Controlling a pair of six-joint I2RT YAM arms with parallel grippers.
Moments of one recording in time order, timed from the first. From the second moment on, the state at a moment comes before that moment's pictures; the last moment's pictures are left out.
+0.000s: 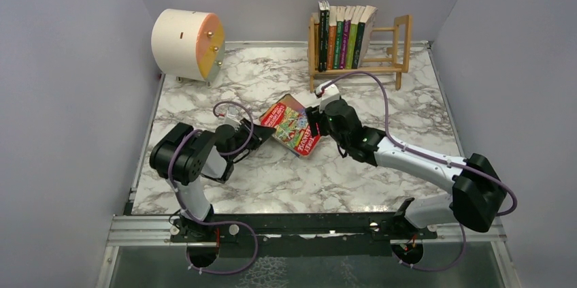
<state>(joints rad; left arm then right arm) -0.34 1.82 0.28 1.30 0.33 -1.17 0.84 1.35 0.86 0.03 0.38 0.13</state>
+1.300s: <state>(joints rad) -0.20 1.51 1.08 -0.07 0.50 -1.10 0.95 1.18 0.75 0.22 0.19 -0.24</state>
